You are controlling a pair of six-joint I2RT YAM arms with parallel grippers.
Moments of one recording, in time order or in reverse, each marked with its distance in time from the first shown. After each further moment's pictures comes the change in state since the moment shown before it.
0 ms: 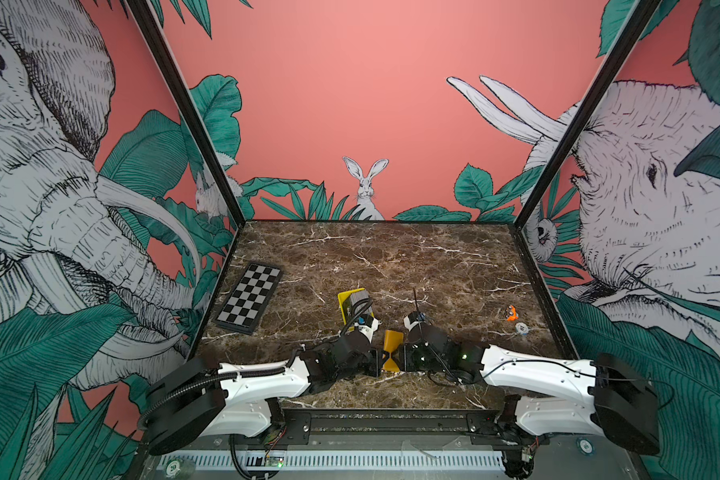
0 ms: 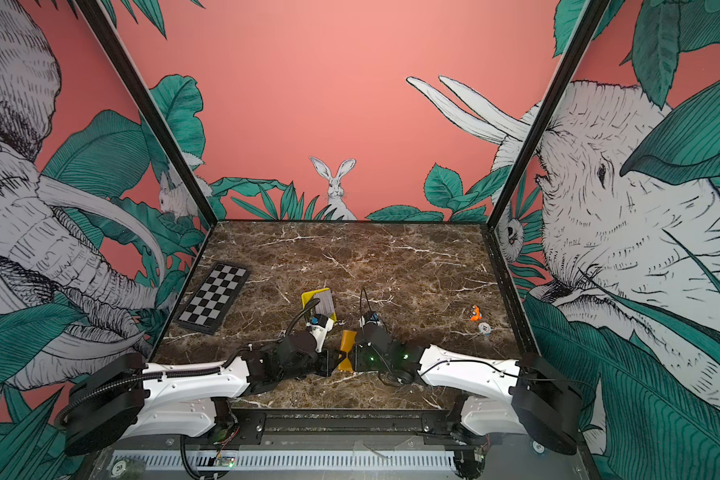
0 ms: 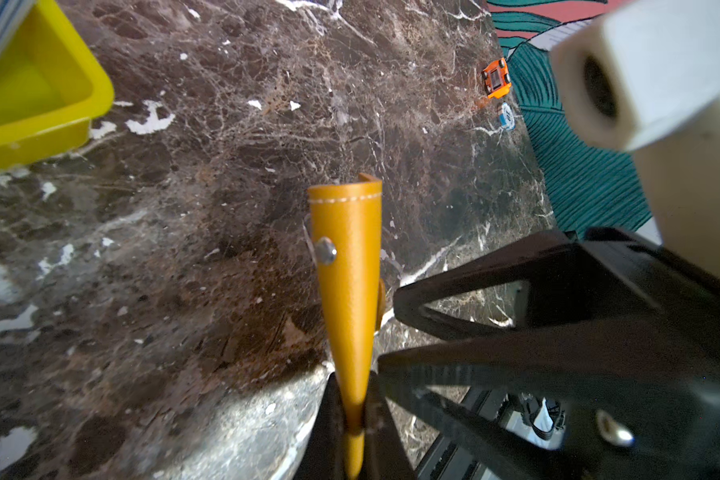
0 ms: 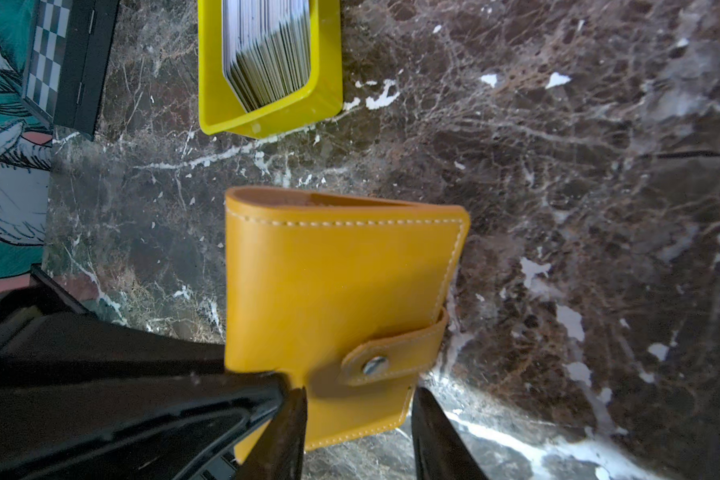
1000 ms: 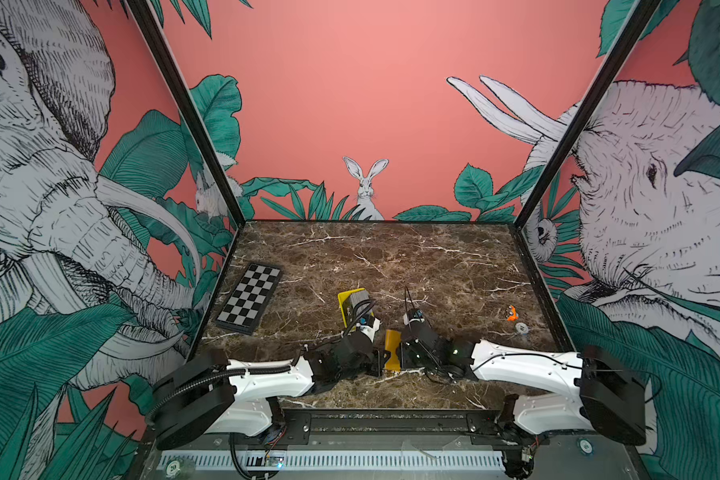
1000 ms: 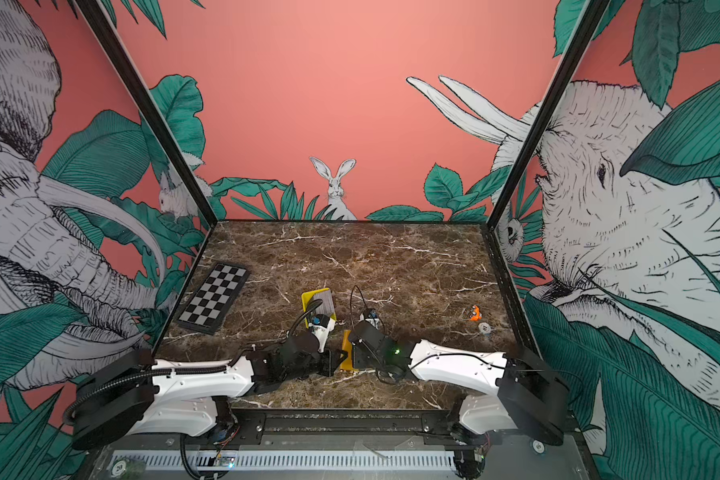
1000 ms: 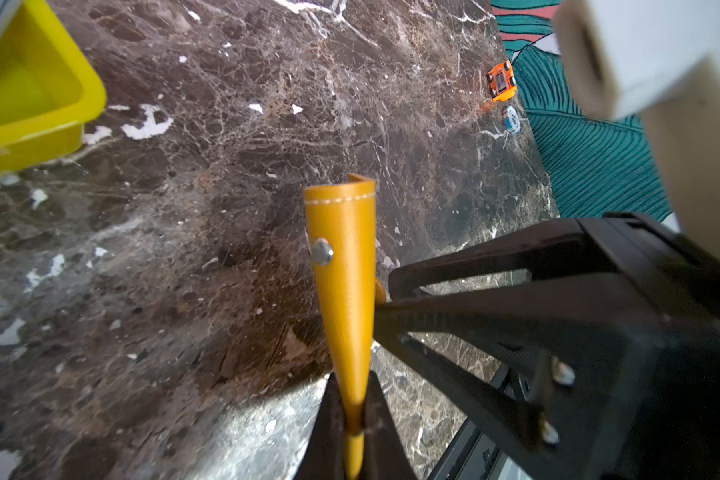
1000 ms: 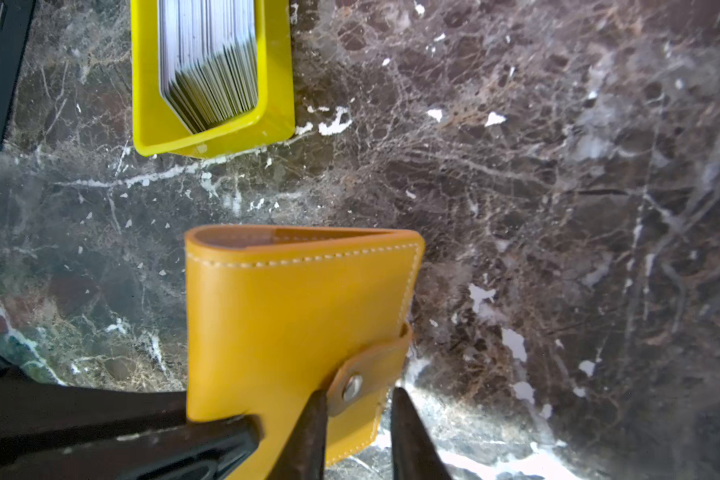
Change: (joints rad) left arm -0.007 0.045 0.000 0.042 -0.012 0.000; right arm -0.003 0.066 0.068 -0.093 0.125 -0.017
